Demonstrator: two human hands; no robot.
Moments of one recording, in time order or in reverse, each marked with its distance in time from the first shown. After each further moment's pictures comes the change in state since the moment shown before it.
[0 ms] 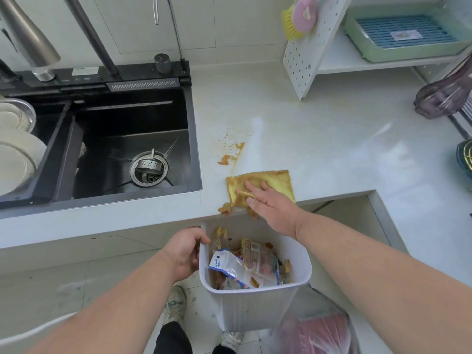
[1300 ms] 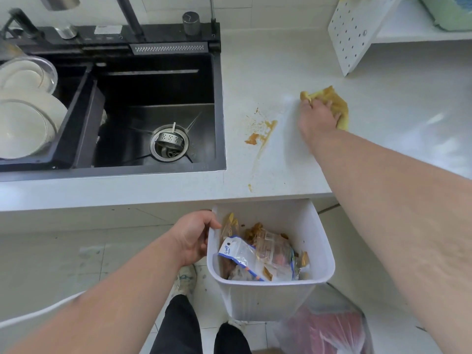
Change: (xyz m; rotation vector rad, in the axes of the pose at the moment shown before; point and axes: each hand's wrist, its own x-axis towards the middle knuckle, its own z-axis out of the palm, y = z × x) left_hand 0.003 -0.001 -0.025 -0.043 -0.031 -0.005; right_hand 0.130 -0.020 -0.089 -0.014 0.476 0.430
